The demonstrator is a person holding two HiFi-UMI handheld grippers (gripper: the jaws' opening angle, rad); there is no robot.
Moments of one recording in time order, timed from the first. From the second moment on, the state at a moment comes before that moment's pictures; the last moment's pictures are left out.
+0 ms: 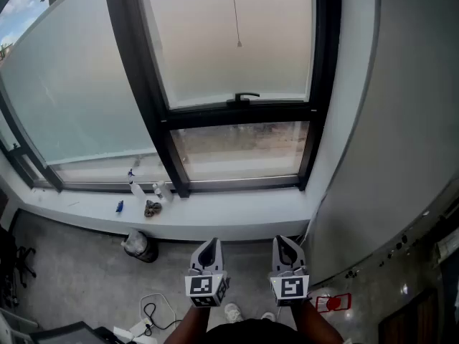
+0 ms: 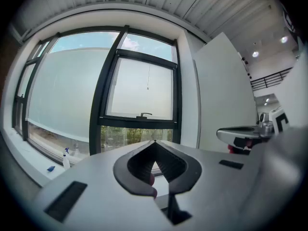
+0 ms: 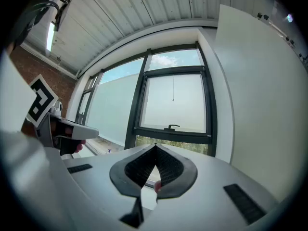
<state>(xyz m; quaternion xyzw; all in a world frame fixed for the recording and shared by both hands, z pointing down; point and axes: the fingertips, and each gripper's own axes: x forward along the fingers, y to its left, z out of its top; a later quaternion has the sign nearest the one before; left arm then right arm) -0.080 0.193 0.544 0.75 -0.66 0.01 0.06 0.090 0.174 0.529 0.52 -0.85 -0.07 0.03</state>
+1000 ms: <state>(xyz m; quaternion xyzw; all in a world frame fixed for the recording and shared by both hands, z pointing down) -0.072 0.197 0.548 0.75 -0.66 0.02 0.06 0.092 0.170 0.538 0.51 -0.86 -0.04 0.02</state>
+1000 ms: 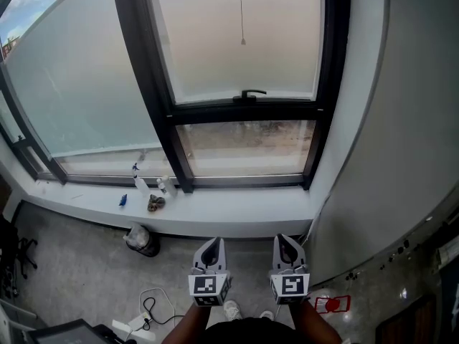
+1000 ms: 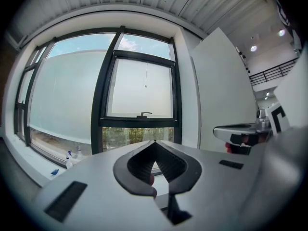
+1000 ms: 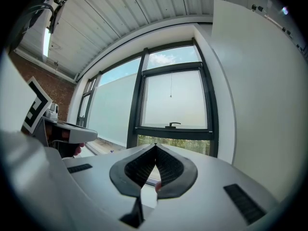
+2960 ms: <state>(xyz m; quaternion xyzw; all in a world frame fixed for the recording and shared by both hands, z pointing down) -0.109 -0.034 0.540 0.75 -0.66 0.02 0.04 0.078 -0.043 0.547 0.53 -0.85 -0.02 0.05</state>
